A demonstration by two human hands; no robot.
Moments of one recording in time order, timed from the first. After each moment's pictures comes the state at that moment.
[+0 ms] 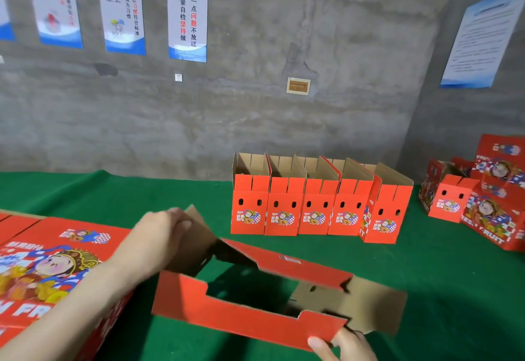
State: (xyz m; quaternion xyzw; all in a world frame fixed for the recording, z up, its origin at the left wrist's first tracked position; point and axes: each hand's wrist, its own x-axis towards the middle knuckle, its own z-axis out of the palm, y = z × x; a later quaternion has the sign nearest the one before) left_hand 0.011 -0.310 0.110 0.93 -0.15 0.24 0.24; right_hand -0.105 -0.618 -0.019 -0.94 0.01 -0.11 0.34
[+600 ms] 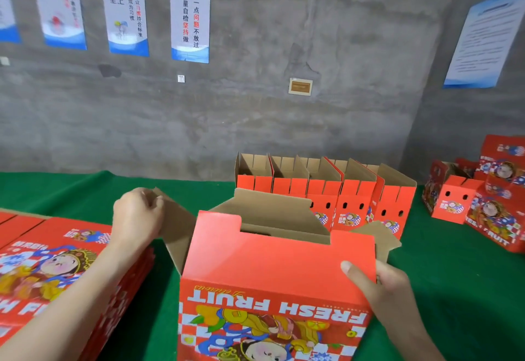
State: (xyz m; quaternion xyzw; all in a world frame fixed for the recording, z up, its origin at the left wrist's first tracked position) left_hand 0.043 -0.298 0.120 0.87 0.06 0.33 0.38; right_hand -0.072 -0.651 0.051 -0.81 0.08 -0.26 0.51
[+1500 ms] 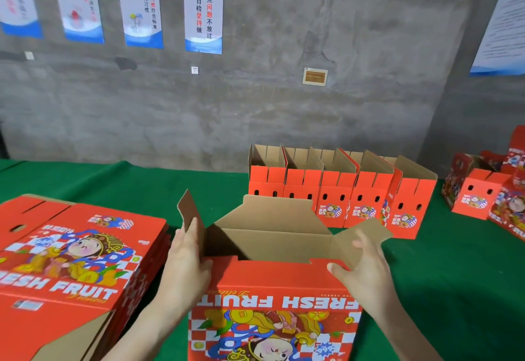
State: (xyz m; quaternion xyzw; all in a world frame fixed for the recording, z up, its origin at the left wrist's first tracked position) left_hand -0.013 -0.334 0.047 0.91 -0.04 0.18 0.37; right_hand -0.042 -0.625 0.041 -0.89 0.12 -0.21 0.39
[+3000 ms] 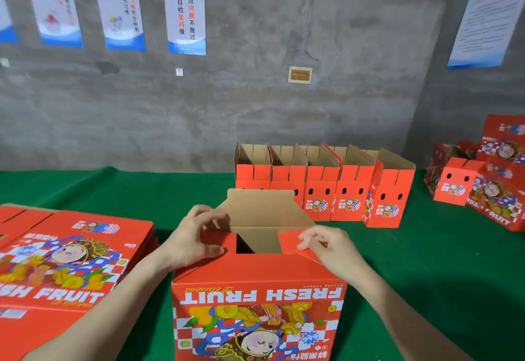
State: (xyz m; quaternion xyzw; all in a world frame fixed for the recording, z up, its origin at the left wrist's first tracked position) left_hand 0.036 -0.338 0.063 0.89 -0.21 0.05 0.40; right_hand -0.025 -0.633 0.054 -0.90 -0.07 -0.14 0.40
